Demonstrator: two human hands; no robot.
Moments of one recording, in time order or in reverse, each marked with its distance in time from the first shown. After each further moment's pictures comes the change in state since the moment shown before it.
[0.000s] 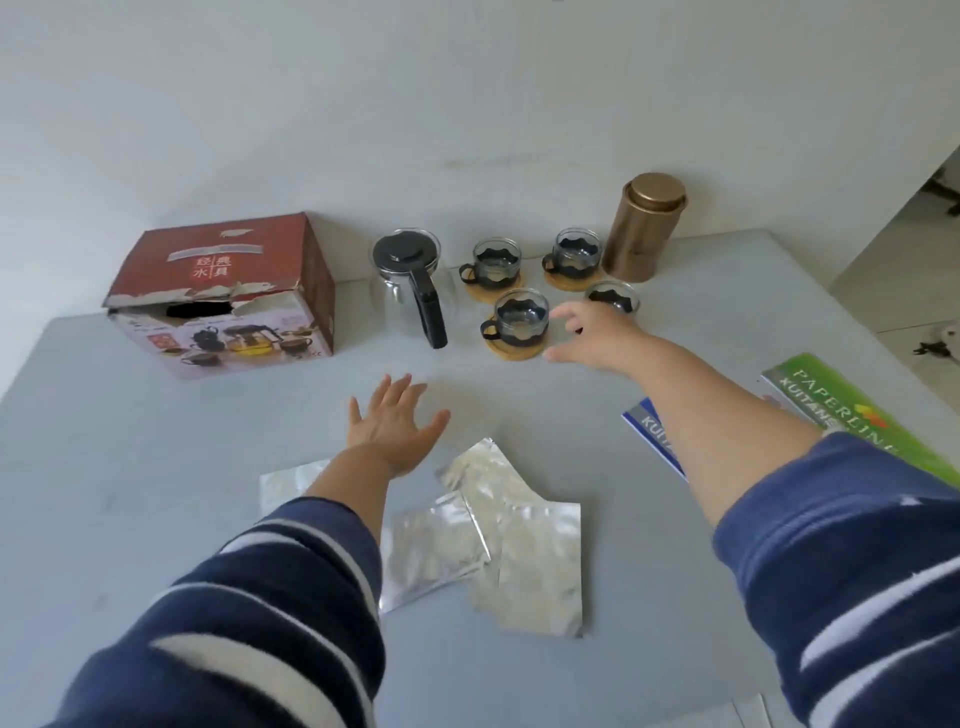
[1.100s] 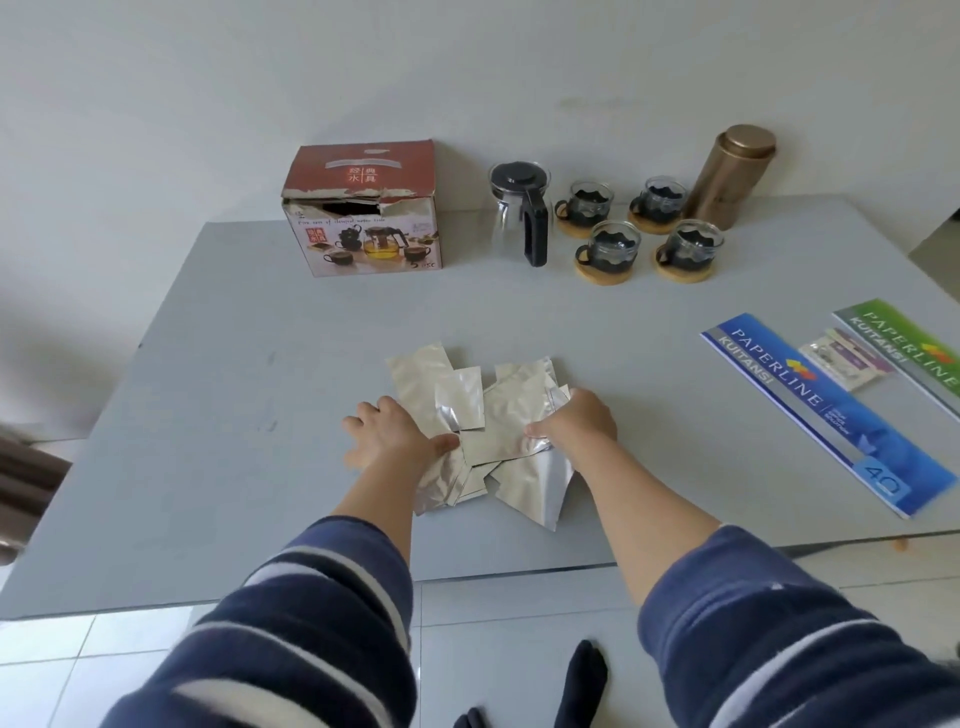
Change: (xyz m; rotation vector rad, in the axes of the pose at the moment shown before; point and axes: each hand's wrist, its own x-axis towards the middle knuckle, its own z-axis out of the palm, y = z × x) left_hand -0.168 -0.096 0.029 -0.171 0.051 -0.583; right_hand -0.148 -0.030 0.209 0.128 0.042 0.363
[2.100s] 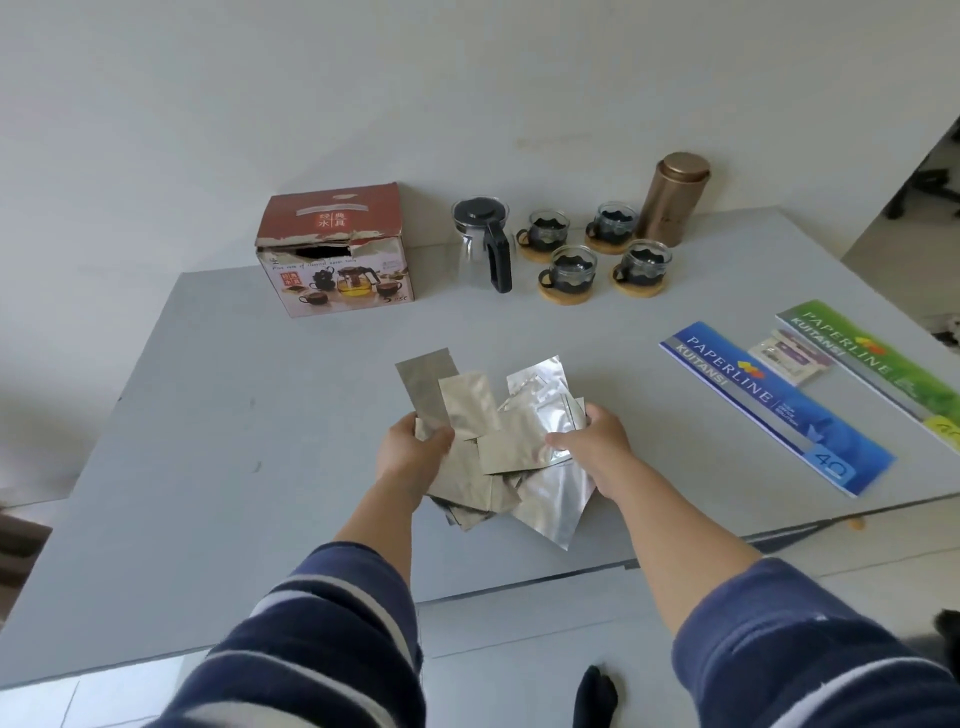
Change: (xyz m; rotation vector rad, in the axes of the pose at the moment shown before) left_hand -0.019 0.020 0.003 -0.811 -0.196 0.144; right_hand 0.000 0.044 -0.026 0.436 0.048 -0.100
